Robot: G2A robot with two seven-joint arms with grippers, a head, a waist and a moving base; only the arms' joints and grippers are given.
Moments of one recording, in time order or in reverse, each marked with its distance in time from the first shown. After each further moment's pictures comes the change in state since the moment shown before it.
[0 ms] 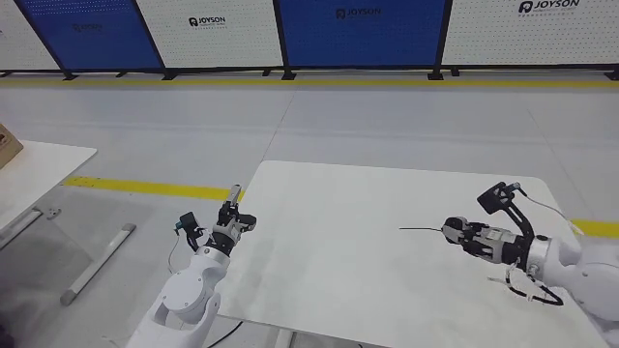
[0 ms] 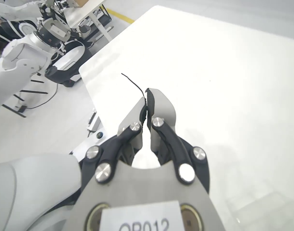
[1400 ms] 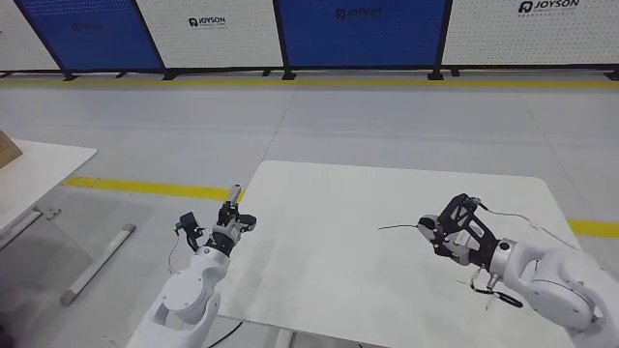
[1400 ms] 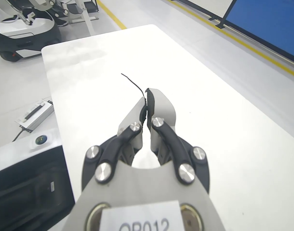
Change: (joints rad) left arm 0.000 0.000 0.000 0.000 0.000 0.000 0.000; right arm 0.124 -0.007 -0.266 -0.014 -0.370 0.001 -0.310
